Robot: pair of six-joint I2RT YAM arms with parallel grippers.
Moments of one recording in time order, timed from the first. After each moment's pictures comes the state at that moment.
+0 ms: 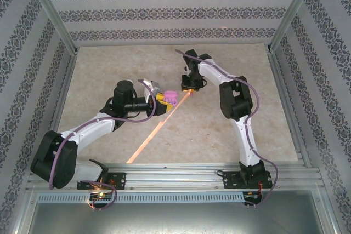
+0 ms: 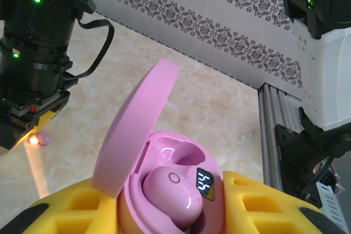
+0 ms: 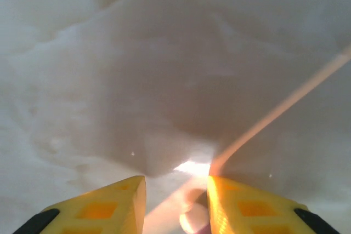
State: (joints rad) left arm -0.42 1.33 0.69 0.33 0.85 -0.09; right arm 0.41 2.39 2.03 -1.03 -0.17 0.36
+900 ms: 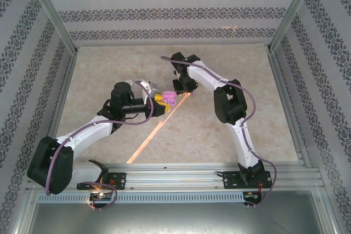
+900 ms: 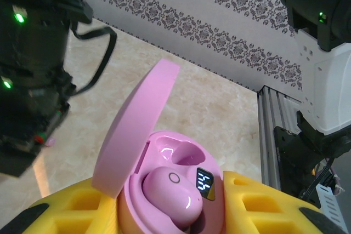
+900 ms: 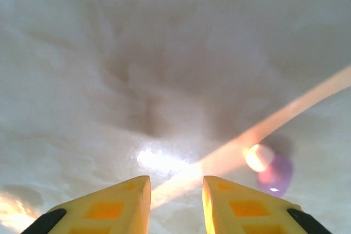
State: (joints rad) left arm -0.42 1.27 0.67 0.32 0.84 -0.09; right arm 0.51 2.38 2.10 -1.15 -0.04 0.30
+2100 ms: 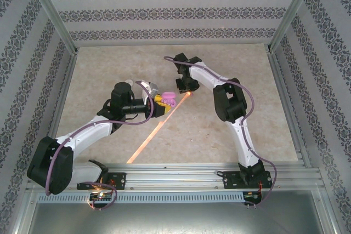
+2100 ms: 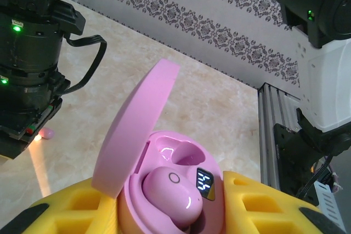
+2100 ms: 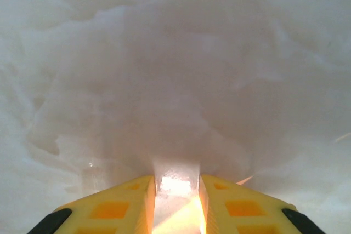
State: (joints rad) left arm -0.42 1.27 0.66 0.29 0.83 -0.09; right arm 0.49 2.40 2.02 -1.03 0.01 0.31
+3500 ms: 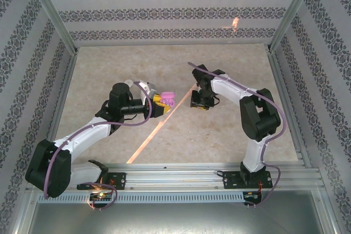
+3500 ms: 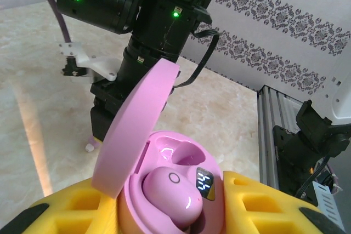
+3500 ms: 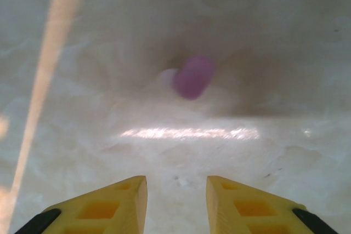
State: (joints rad) left arm -0.41 1.24 0.65 0.29 0.83 -0.09; right arm 0.42 1.89 1.35 -0.88 -0.19 0.62
